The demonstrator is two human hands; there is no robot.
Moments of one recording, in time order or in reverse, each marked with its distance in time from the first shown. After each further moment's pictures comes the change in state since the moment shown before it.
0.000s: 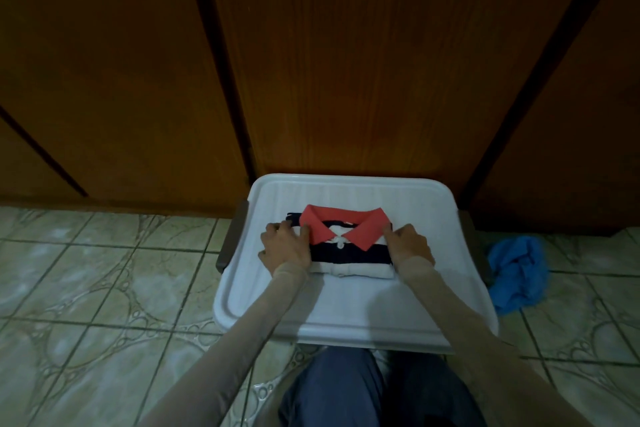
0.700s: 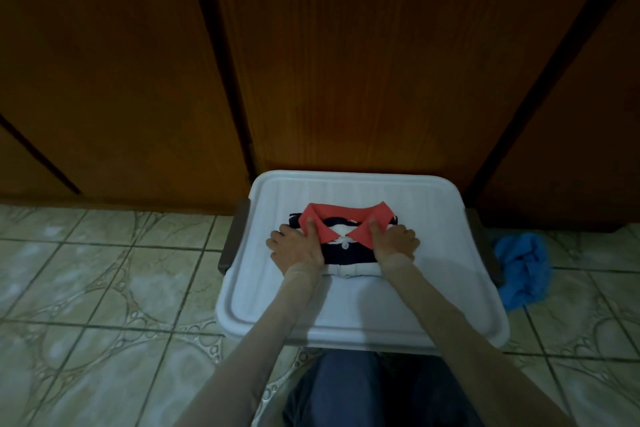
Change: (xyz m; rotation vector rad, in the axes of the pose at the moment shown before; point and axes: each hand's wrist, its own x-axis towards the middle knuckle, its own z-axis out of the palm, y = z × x) left_hand 0.012 -0.001 0.023 0.020 -0.004 -0.091; right_hand -0.001 -0.028 0.031 0.058 0.063 0.070
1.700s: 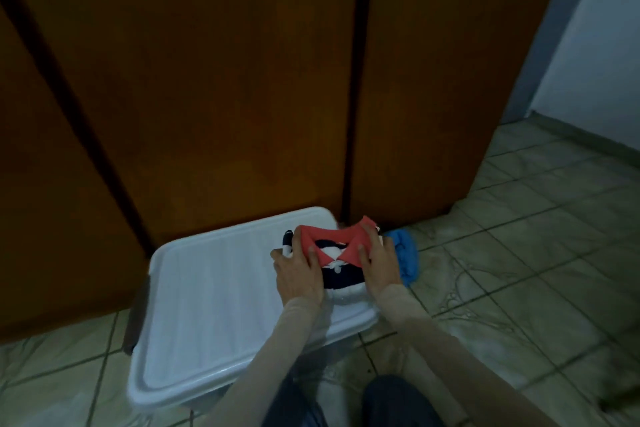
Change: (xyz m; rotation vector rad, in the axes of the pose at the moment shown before) left_hand -0.148 0.079 0.016 -0.123 -0.167 0.587; right_hand -0.079 0.104 -0.134 0.168 0.367 -0.355
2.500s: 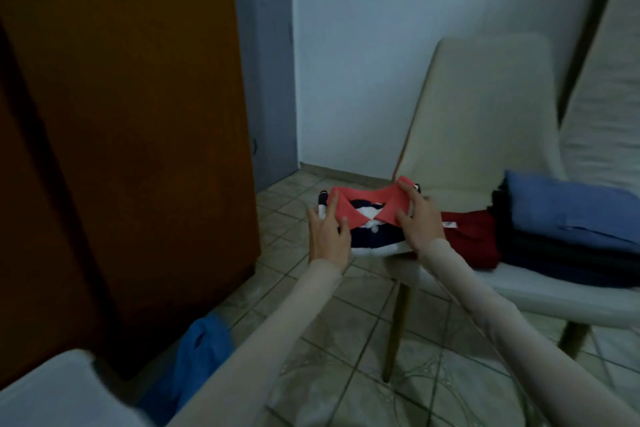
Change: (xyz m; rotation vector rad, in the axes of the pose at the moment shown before) left_hand -0.184 0.360 0.131 -0.414 -0.504 0.846; right_hand -0.096 0.117 -0.426 -0.166 0.759 0.290
